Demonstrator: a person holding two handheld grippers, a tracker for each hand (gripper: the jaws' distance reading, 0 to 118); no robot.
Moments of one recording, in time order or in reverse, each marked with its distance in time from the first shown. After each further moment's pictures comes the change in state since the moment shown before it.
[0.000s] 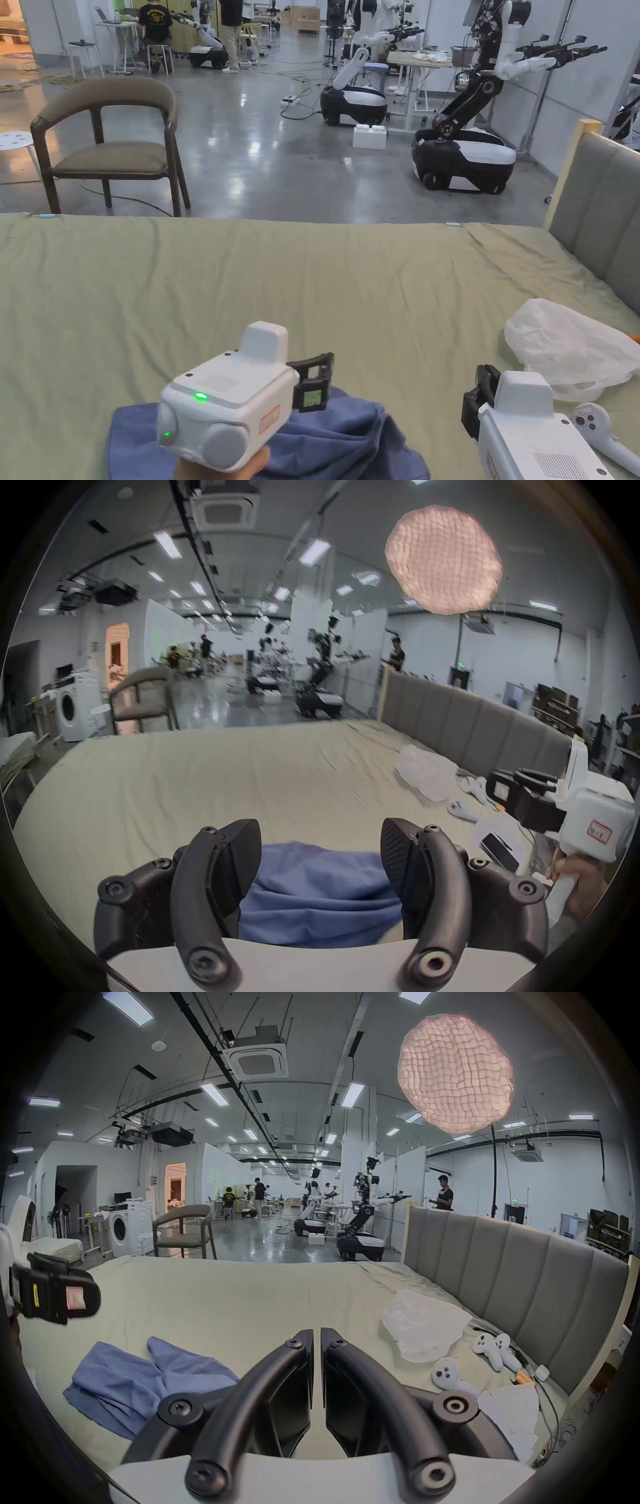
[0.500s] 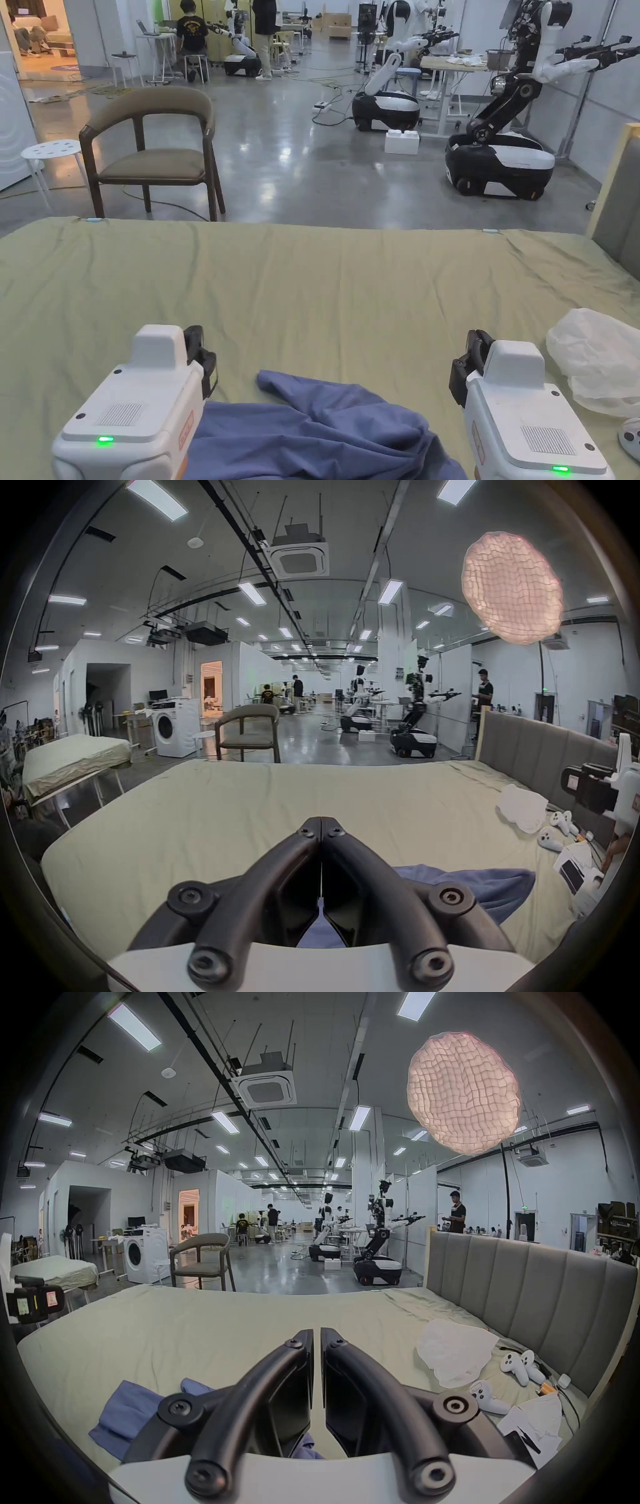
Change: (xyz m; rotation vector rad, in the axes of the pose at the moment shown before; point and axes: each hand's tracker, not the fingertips) left arm -0.084 -0.009 0.084 0.164 0.433 0.016; right arm -0.059 0.038 -0.002 0.118 0.059 -0.036
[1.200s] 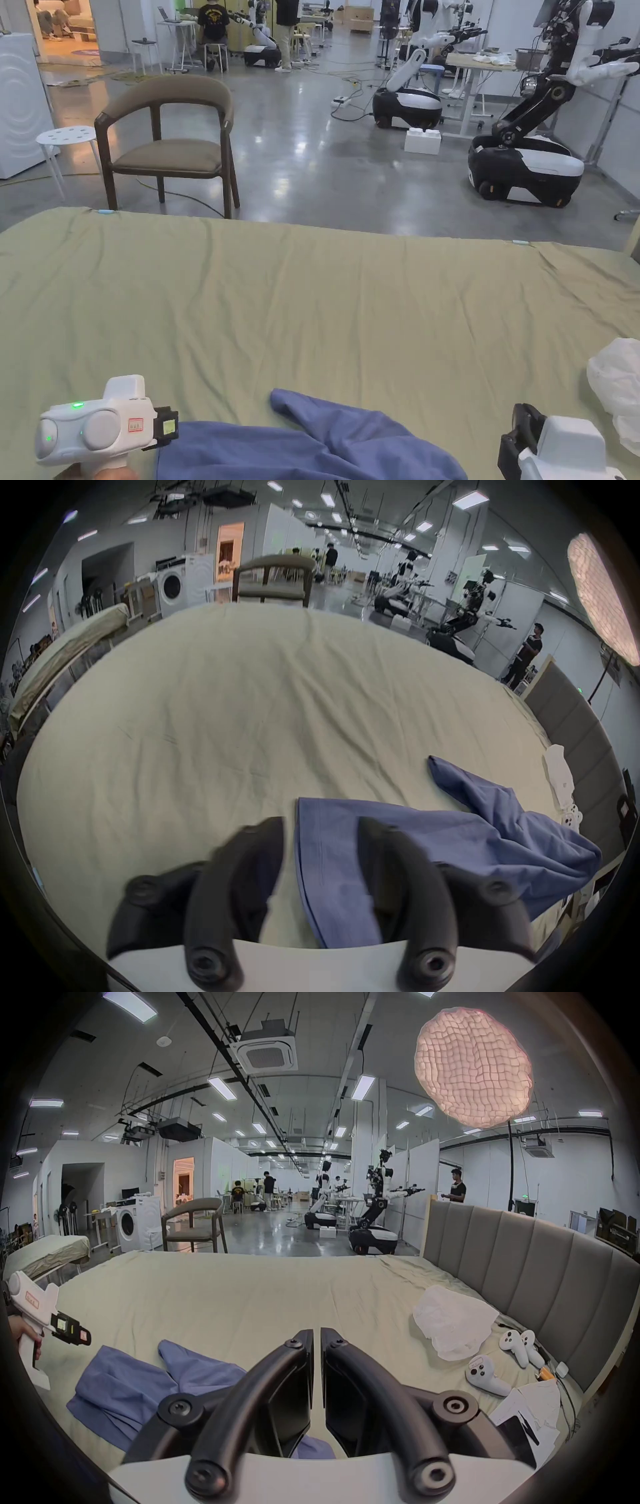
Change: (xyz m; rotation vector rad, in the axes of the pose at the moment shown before) left arm -0.131 -0.103 -0.187 -0.668 0.022 0.226; right arm 0.015 -0.044 -0.038 -0.162 -0.022 0.035
